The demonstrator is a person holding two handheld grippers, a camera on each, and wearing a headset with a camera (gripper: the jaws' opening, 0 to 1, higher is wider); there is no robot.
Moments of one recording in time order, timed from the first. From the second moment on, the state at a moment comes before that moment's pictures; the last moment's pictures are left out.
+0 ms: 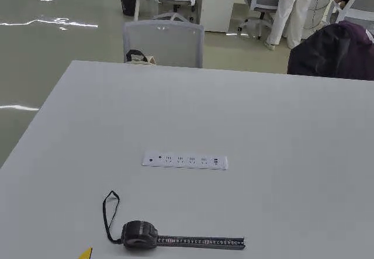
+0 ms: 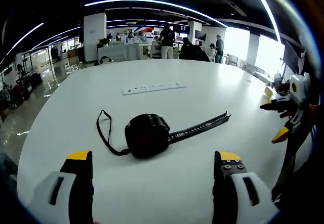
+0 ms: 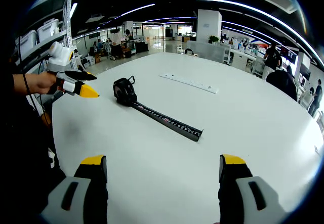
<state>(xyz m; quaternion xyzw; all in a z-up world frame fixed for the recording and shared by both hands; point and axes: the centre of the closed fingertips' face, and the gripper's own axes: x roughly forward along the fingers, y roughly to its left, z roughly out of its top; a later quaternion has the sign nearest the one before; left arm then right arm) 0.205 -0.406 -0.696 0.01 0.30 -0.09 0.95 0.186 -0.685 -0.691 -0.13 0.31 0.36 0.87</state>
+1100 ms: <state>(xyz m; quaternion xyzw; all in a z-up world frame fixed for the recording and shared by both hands) 0.262 -0.404 -0.718 -0.01 0.28 0.04 0.96 0.194 -0.681 -0.719 -0.14 0.31 0.40 0.85</state>
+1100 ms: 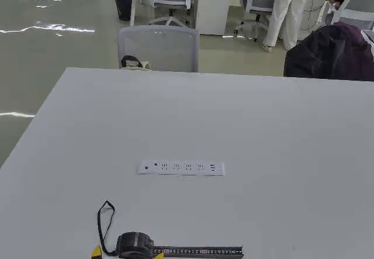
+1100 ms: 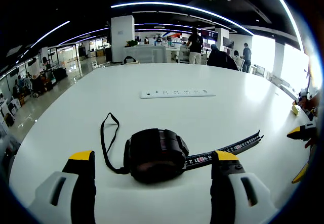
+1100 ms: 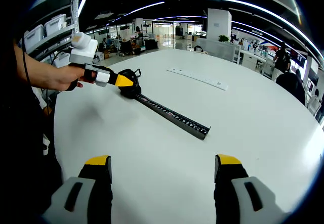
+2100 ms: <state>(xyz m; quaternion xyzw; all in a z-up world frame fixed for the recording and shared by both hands) 0.287 -0.397 -0.747 -0.01 0.29 0.06 0.96 0.249 -0.678 -0.745 -0.21 0.30 0.50 0.79</state>
